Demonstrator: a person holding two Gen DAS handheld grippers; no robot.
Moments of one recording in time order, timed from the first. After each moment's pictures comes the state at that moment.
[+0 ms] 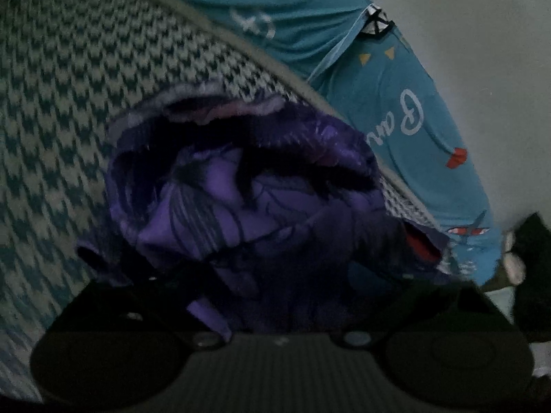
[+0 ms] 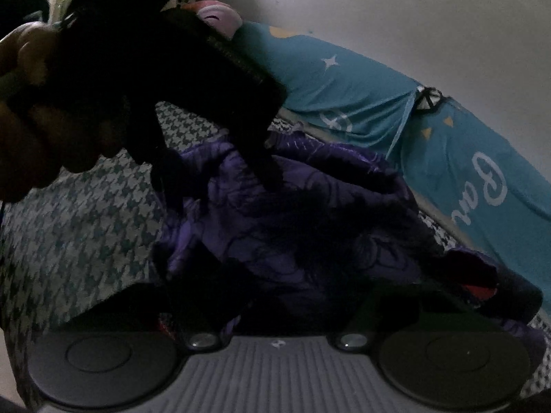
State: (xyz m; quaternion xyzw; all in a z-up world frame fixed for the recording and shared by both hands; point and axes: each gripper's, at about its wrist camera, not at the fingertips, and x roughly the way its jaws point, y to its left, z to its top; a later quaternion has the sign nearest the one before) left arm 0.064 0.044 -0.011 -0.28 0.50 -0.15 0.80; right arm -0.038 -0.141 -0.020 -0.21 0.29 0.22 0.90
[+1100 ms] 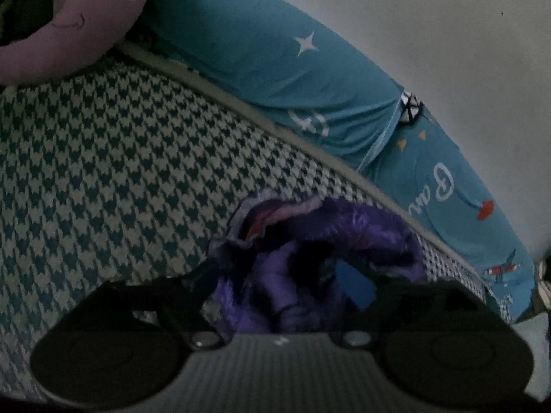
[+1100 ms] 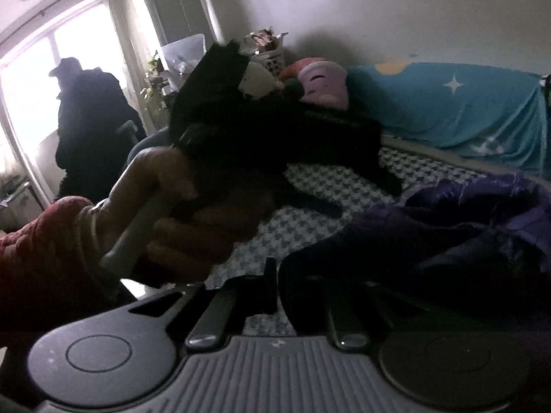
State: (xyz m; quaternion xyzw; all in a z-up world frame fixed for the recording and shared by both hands) left arm 0.056 0.134 0.024 -0.24 0.44 -0.10 0.86; right arm -0.051 -0.079 0.020 0.01 0.29 0.44 0.85
